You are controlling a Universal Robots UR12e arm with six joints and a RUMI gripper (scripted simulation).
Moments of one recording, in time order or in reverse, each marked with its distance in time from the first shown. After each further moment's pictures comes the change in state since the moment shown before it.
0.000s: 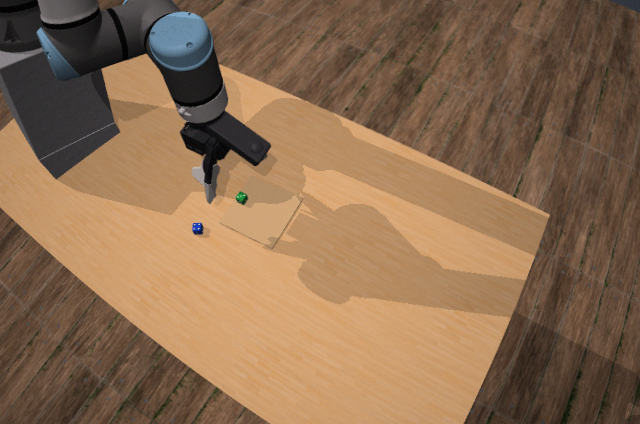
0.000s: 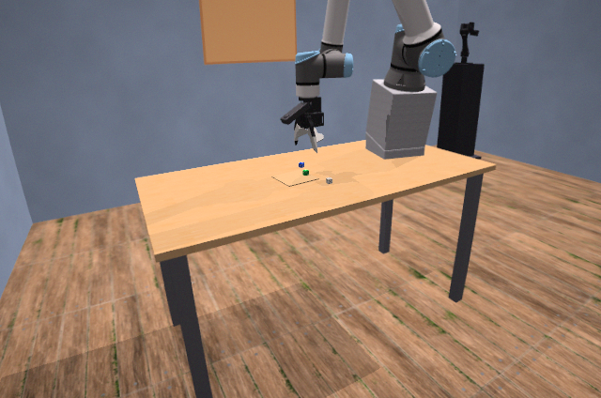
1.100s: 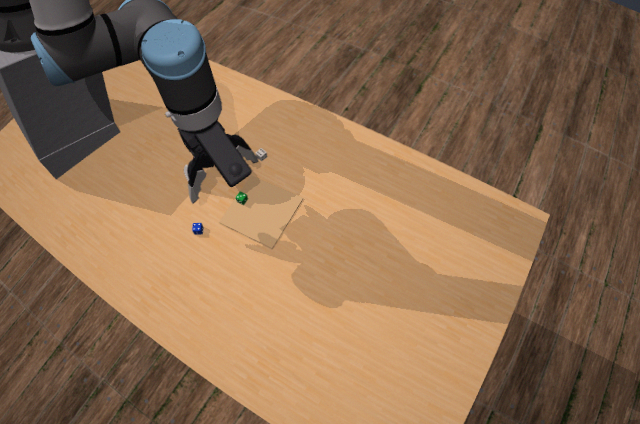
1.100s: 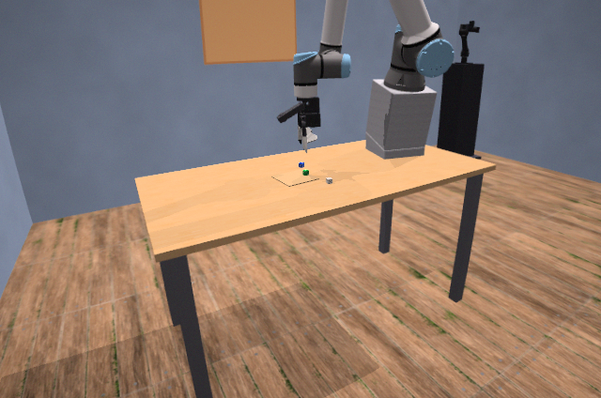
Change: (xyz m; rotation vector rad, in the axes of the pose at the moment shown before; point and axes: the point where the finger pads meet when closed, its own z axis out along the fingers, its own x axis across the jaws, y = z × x) arm 0.023 0.003 0.003 0.000 -0.002 0.398
